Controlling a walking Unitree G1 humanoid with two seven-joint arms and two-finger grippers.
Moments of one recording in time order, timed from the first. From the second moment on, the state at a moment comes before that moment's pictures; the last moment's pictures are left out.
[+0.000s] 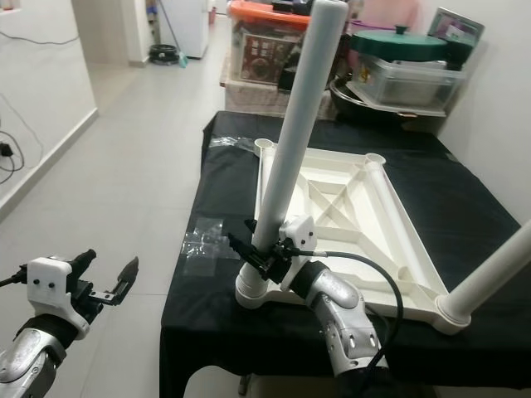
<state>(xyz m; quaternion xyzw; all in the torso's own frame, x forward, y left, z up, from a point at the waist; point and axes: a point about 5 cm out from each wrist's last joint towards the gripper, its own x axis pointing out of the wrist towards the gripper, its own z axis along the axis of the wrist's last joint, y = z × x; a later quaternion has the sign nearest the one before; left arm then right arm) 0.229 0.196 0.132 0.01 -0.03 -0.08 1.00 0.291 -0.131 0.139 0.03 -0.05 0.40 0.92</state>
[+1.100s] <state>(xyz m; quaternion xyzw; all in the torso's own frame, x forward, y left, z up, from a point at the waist) 0.229 0.204 0.127 0.00 -0.02 -0.06 1.00 0.302 -0.127 0.154 -0.07 -0.04 0.55 0.83</state>
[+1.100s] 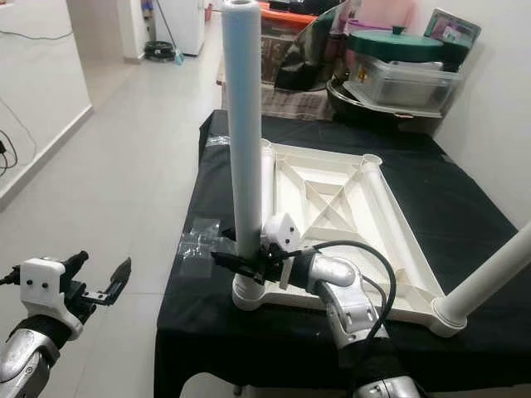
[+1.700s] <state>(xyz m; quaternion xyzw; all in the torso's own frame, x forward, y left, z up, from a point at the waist) 0.232 0.203 0.124 0.00 -0.01 -0.07 1.00 0.314 -0.088 0.142 -0.02 -0.05 0.39 0.92</state>
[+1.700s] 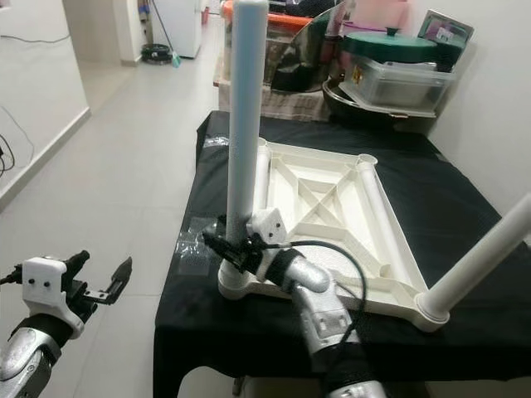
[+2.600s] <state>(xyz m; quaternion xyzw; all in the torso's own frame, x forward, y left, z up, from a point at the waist) 0.236 0.203 0.121 0.00 -0.01 -0.06 1.00 0.336 -0.106 0.143 -0.04 -0.03 0.22 0.97</state>
